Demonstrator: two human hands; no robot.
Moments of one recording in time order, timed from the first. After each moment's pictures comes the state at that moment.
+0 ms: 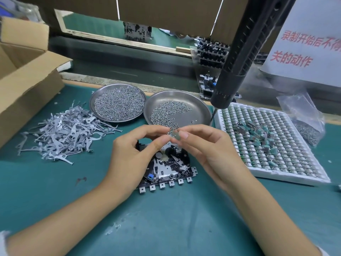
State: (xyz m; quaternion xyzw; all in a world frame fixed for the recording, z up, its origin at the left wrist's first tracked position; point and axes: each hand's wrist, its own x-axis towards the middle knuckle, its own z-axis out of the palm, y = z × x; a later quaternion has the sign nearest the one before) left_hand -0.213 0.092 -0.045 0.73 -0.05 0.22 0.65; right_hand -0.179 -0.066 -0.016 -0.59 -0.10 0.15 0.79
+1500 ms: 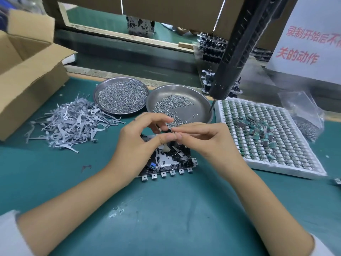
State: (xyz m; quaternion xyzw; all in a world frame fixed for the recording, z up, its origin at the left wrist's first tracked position) left_hand -0.216 0.094 -0.036 0.77 -0.07 0.20 0.61; right_hand -0.179 -0.070 -0.020 -0.72 -0.22 0.08 0.65
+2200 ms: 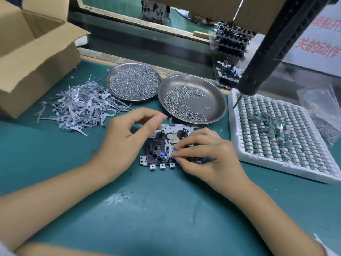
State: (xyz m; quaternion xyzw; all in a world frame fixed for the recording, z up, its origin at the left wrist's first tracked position) left_hand -0.232 0.118 -0.046 0.79 -0.03 0.21 0.58; right_hand -0.199 -0.072 -0.049 -0.82 -0.42 -0.10 0.39
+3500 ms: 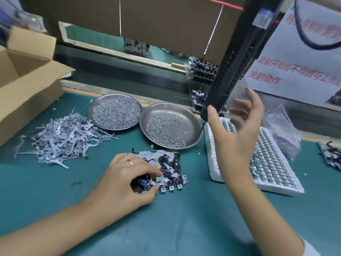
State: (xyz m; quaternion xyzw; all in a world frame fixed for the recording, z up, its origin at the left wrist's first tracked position) left_hand -0.242 0.111 -0.058 0.89 -0.18 0.20 0.38; right_hand -0.167 -0.075 0.012 -0.76 -0.09 -0.35 0.54
